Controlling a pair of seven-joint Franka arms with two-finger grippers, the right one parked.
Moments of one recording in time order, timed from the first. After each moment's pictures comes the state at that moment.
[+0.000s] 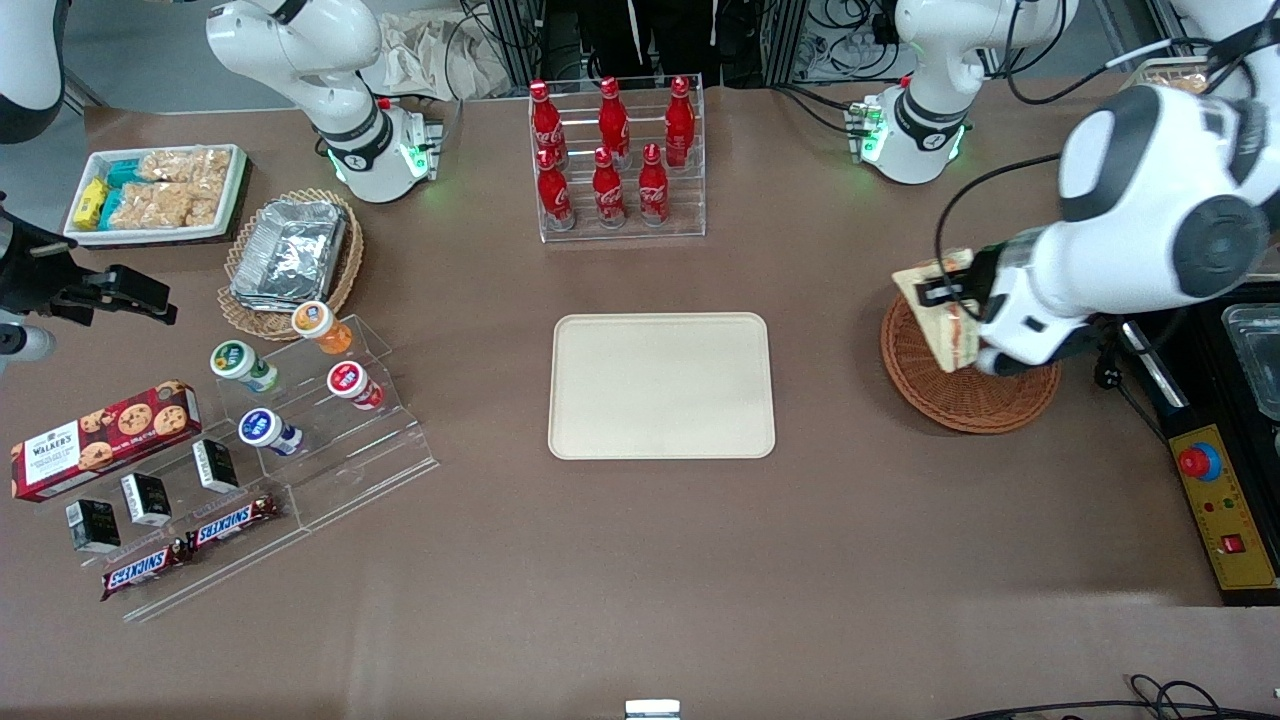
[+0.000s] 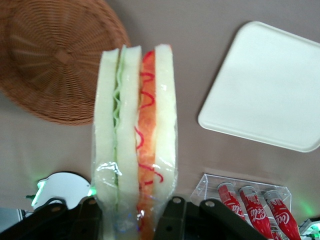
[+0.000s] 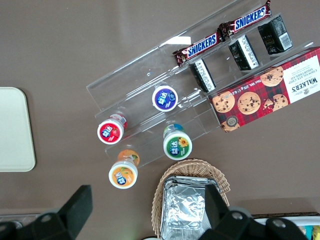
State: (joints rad) arm -0.03 0.14 -0.23 -1.72 -0.19 1.50 -0.50
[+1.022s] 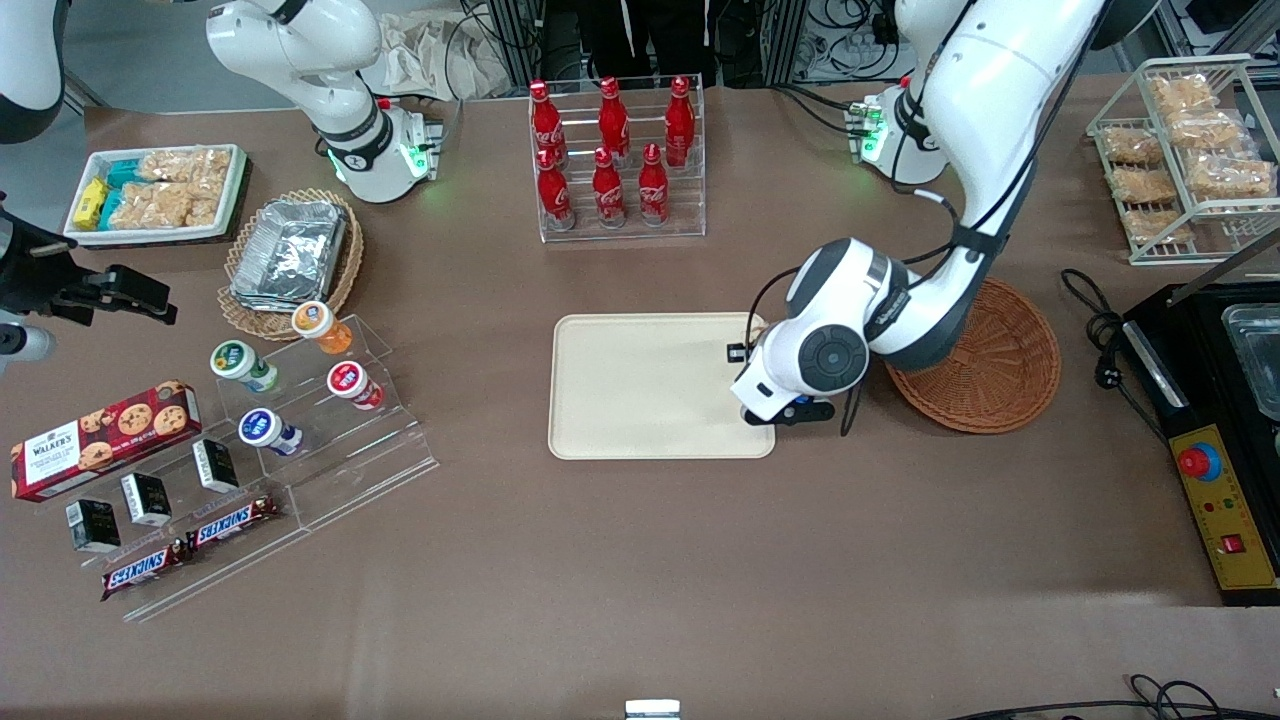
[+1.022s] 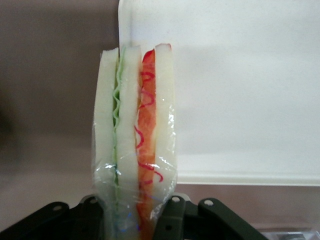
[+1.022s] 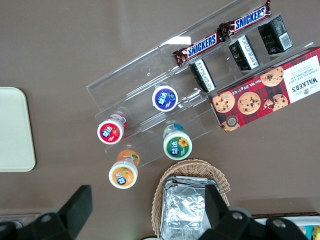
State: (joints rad) arm -0.21 0.56 -0.38 -1.72 -0.07 1.92 -0.58
